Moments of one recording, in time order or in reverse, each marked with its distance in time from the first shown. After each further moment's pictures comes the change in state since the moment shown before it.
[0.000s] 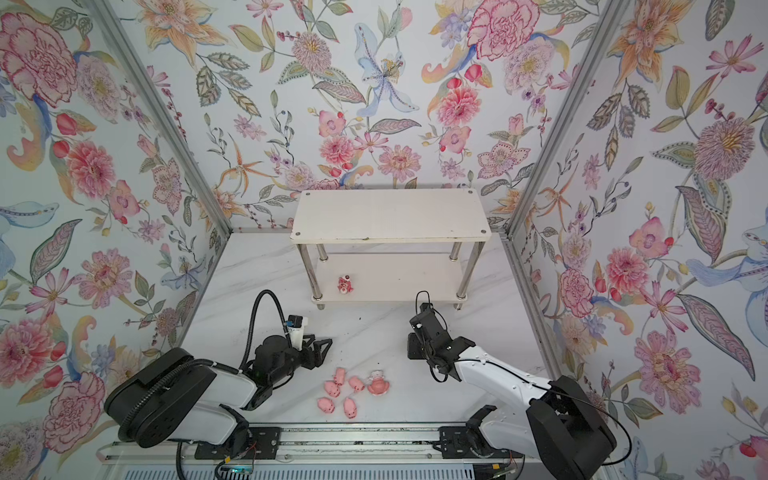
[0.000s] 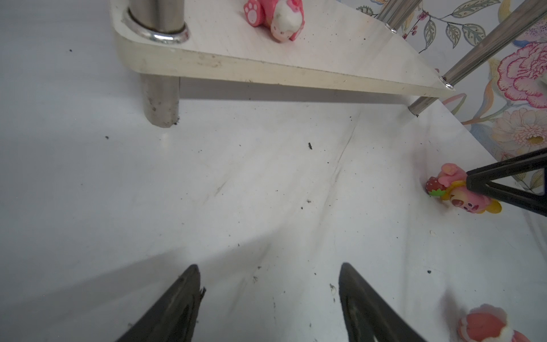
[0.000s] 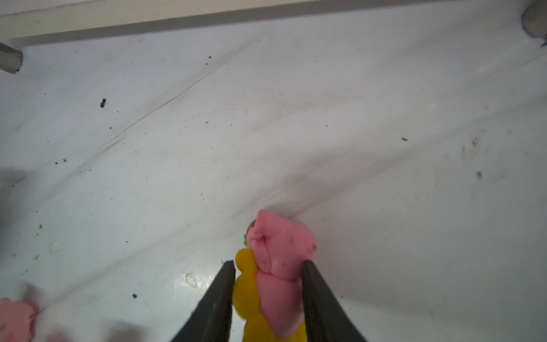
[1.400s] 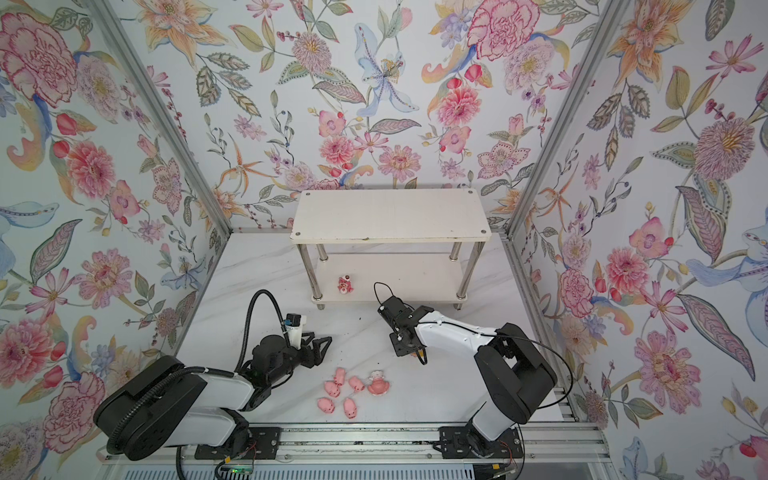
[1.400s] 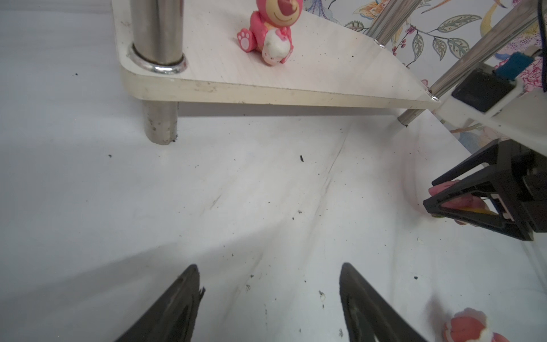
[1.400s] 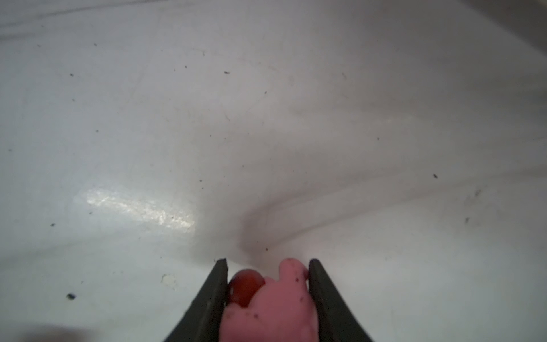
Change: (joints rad) left arm 0.002 -0.082 0.000 -0.035 0.001 0.000; right arm 0.118 0.395 0.406 -0.428 0.099 -0.209
